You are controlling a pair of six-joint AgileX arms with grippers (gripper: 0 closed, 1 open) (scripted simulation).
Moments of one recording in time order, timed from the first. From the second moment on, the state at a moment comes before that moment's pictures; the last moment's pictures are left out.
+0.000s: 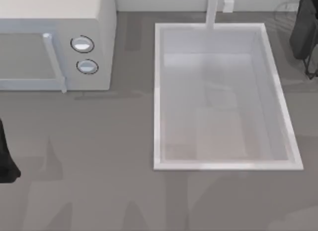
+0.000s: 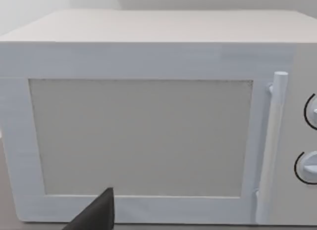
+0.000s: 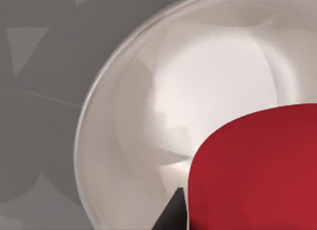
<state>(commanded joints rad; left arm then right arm) 0.00 0.00 0.00 0.00 0.00 0.00 -0.36 1.69 1.24 -1.09 0.01 -0.32</state>
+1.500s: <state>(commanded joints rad) 0.00 0.00 0.00 0.00 0.00 0.00 0.38 1.65 0.92 0.21 0.43 -0.09</state>
